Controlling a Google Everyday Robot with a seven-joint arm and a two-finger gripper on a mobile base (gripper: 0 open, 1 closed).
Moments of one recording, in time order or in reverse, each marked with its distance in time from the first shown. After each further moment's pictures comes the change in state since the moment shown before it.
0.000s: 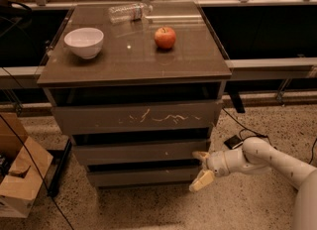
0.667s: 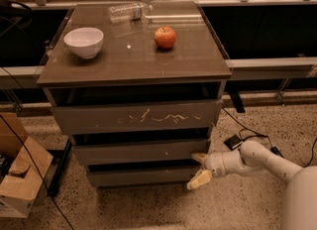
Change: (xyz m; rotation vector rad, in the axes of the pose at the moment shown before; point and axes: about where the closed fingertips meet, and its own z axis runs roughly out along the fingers) arm 0.019 -0.022 0.017 -0.007 -0.052 0.096
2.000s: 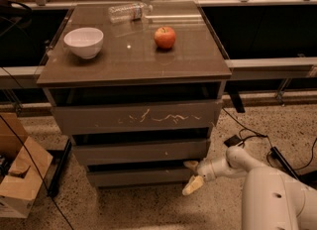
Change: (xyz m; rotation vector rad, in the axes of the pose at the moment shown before) arm 0.075 -0.052 0.061 -0.097 0.052 -0.031
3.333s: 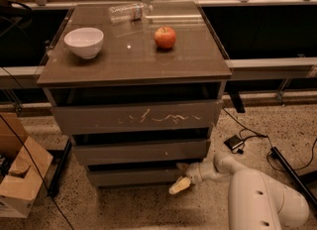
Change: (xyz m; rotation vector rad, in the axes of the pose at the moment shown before) arm 0.015 -0.039 0.063 0.069 -0.031 0.090
